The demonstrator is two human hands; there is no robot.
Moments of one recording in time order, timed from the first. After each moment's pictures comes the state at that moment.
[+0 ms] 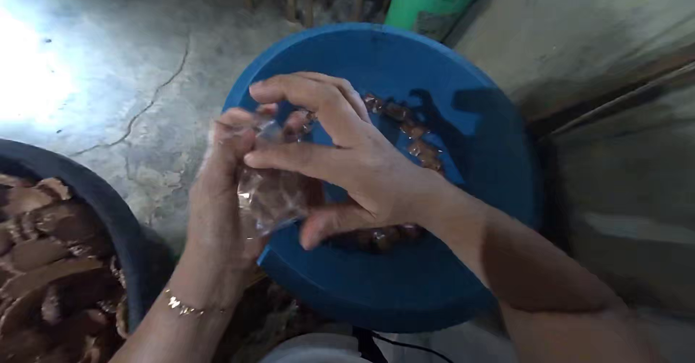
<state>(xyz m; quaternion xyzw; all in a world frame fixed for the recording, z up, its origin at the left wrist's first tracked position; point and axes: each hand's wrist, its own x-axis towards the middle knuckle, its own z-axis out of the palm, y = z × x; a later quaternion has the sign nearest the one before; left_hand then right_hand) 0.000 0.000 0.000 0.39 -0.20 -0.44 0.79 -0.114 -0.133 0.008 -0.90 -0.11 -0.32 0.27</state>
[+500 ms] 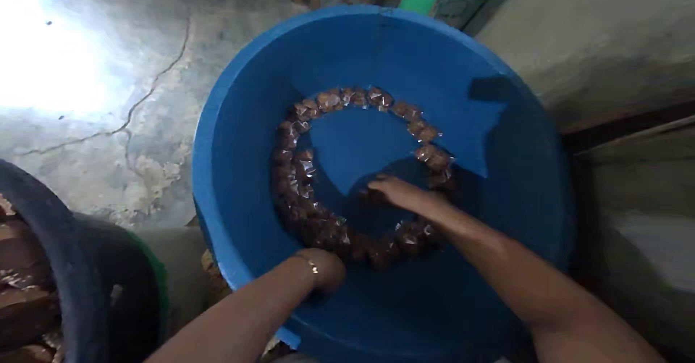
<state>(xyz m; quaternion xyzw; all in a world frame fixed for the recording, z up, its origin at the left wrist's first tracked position) -0.075 -0.057 -0.143 0.46 -0.60 -0.57 -0.31 -0.209 -0.246 -0.208 -0.86 0.25 0.26 0.37</state>
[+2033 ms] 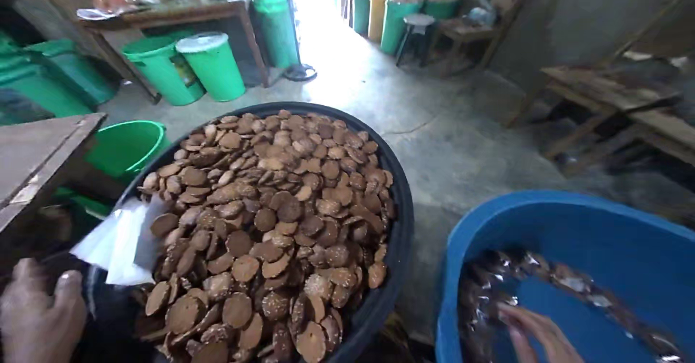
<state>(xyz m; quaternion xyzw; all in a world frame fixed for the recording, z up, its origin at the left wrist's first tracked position) -0.025 0.544 -0.024 0.93 0.20 0.24 0.22 -0.097 -0.100 -0.120 -0.92 -0.02 -0.18 0.34</state>
